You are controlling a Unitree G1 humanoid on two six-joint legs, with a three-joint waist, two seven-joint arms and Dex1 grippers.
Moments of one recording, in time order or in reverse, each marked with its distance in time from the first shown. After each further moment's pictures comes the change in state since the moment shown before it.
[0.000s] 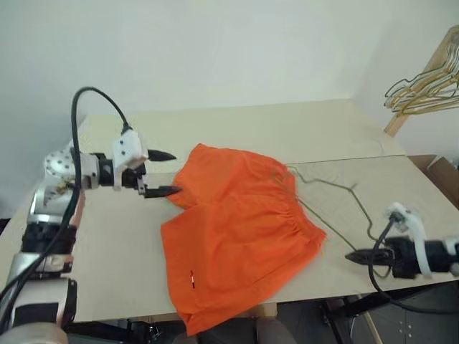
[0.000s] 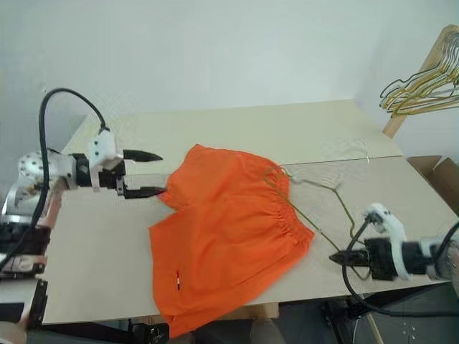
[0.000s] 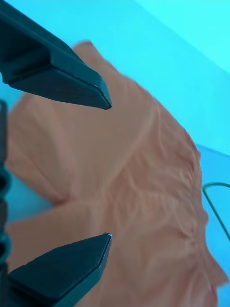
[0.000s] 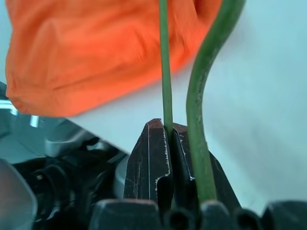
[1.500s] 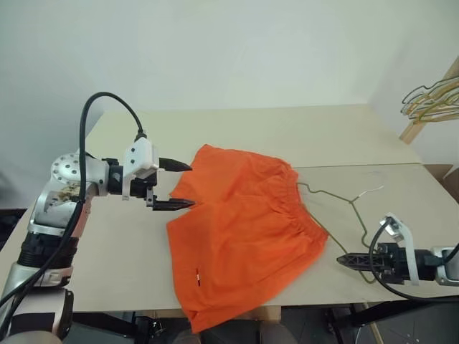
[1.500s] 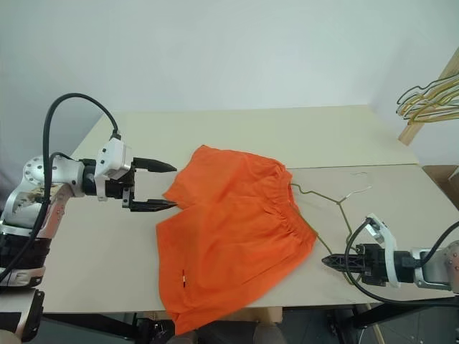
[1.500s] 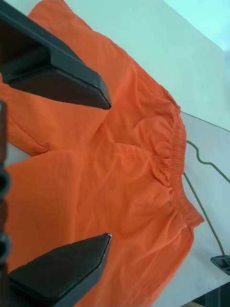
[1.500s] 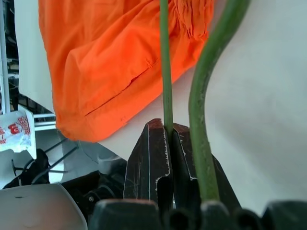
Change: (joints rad) left arm 0.036 0.032 -0.015 -0.176 -0.068 0.111 -0.009; right arm -0.086 0.052 0.053 0.272 0.313 -0.012 -0.240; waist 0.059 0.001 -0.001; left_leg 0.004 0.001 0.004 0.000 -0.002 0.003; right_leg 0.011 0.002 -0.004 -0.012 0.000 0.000
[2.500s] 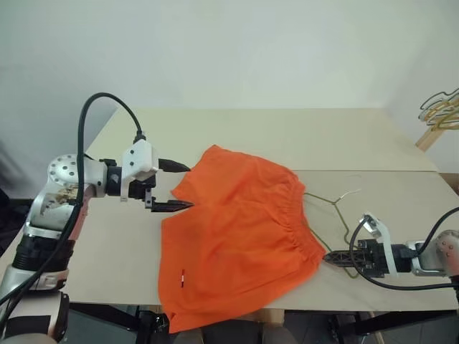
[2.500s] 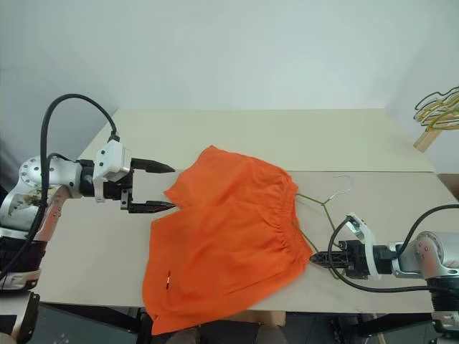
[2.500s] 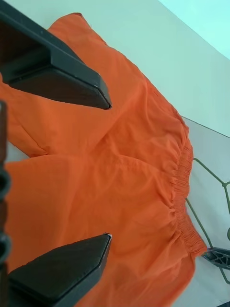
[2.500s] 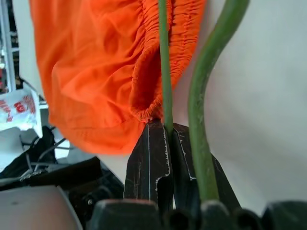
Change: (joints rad) left arm 0.030 0.030 0.001 -0.035 0.000 -0.001 0.014; right arm -0.125 0.025 0.215 0.127 -0.079 -0.075 0.113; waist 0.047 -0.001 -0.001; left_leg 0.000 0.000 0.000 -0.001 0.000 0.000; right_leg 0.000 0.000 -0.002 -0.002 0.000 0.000
